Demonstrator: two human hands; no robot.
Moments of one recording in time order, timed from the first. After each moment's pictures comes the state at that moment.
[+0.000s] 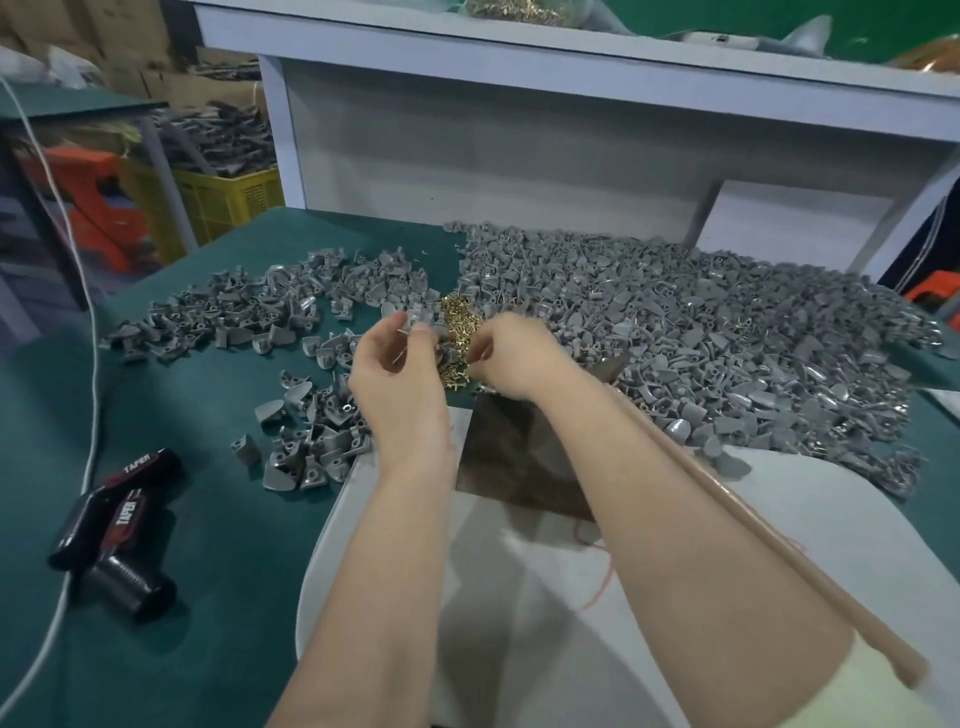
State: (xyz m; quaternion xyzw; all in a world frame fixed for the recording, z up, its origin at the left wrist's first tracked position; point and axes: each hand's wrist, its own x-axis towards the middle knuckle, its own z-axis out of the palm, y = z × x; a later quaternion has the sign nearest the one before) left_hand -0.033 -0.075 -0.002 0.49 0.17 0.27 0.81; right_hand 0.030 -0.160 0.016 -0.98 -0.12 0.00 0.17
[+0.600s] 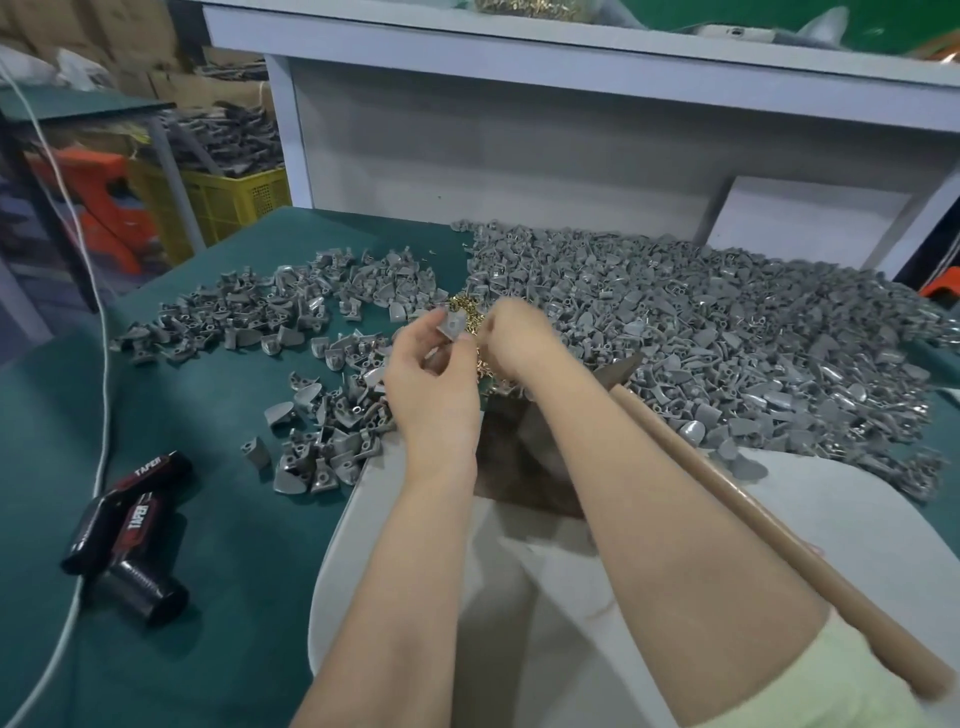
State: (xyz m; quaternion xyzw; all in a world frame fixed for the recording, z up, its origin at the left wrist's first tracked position) left_hand -0.031 -0.084 -0.005 0.56 0.13 0.25 0.78; right_hand 0.053 -0.145 0.017 -0.98 -0.04 0.00 0.19
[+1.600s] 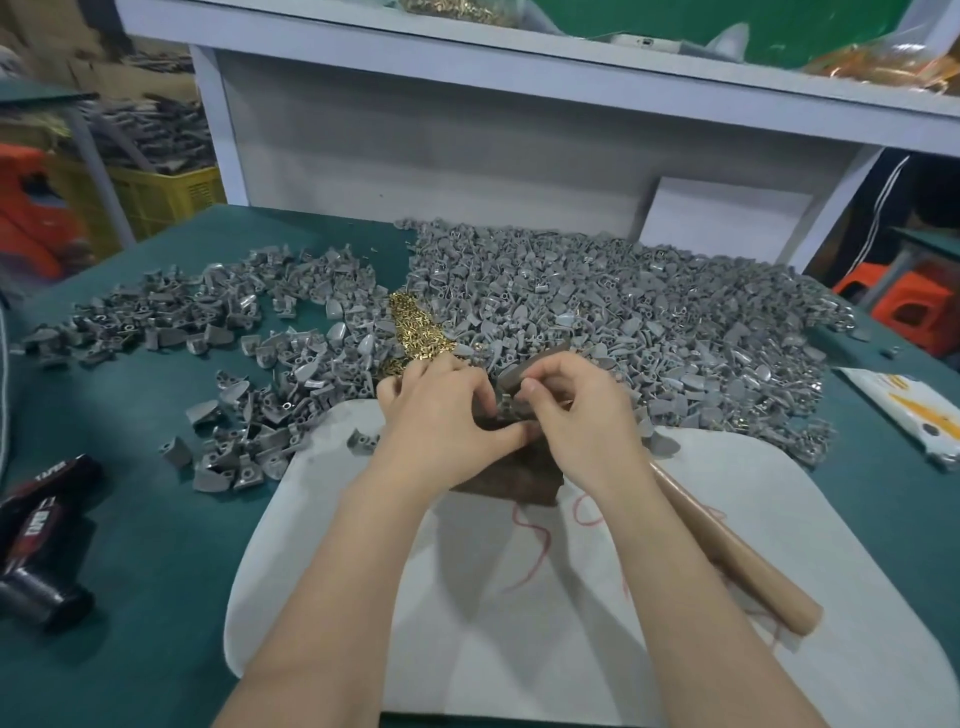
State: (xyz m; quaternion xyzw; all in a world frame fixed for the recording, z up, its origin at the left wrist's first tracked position) left_hand -0.046 -0.106 -0.015 0.95 -0.09 0.11 0.28; right_hand -0.053 -0.244 -0.014 -0.86 -0.04 -0.19 0.47
